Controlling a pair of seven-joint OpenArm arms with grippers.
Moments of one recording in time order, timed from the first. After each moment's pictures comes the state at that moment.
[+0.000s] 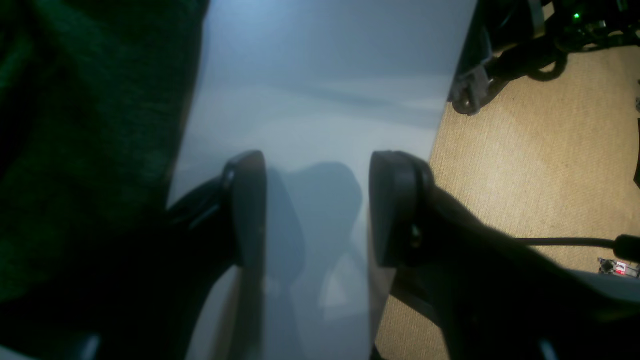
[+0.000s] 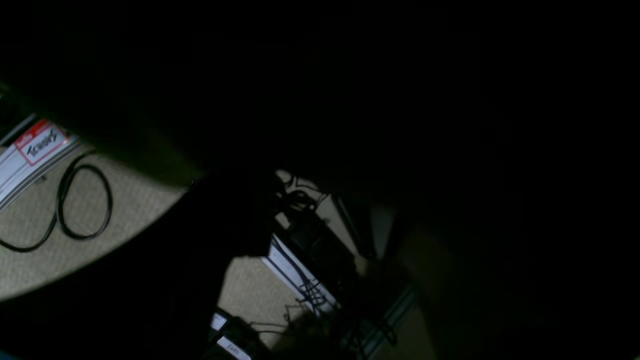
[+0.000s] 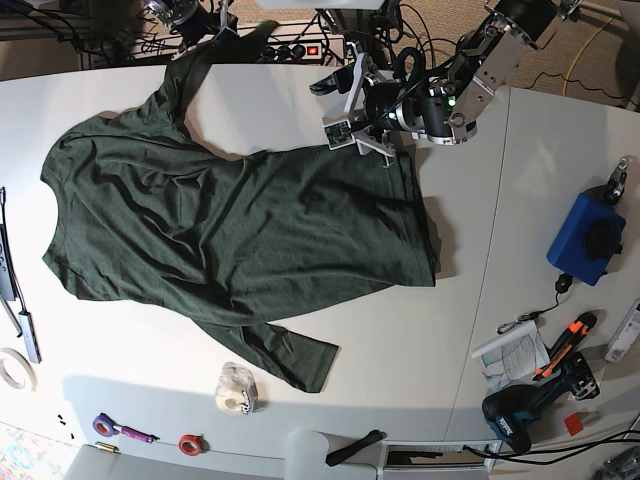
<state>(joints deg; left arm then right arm) 4.6 -18.0 34.8 100.5 -23.9 -37.9 48.1 -17.6 15.9 0.7 32.7 -48.5 -0.4 37.3</state>
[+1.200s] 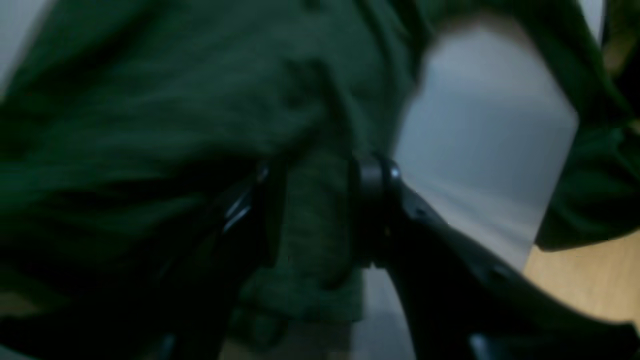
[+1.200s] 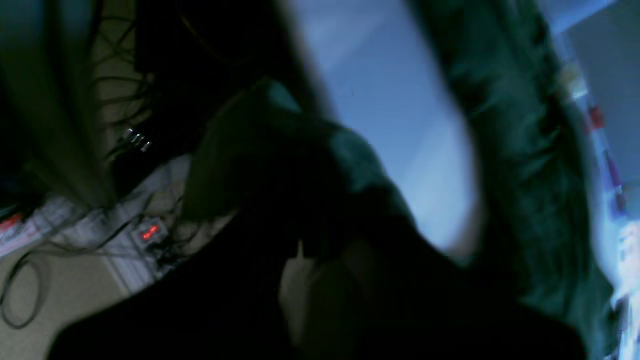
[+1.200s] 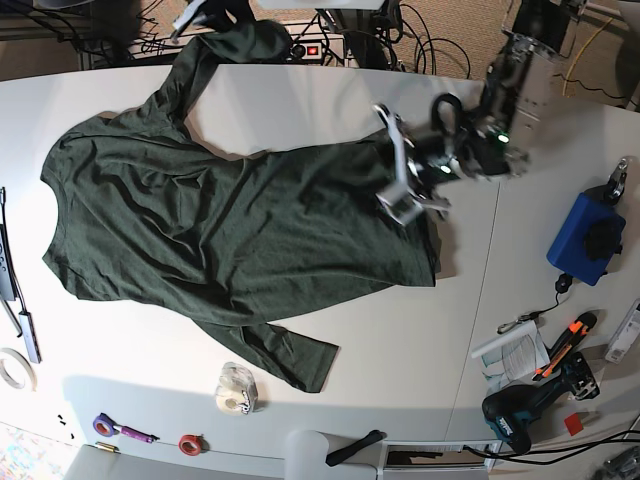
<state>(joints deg) 3.6 -17.9 15.3 100.4 -30.8 -39.4 41.9 -55.5 18.6 0.7 97.9 -48.5 0.0 34.3</state>
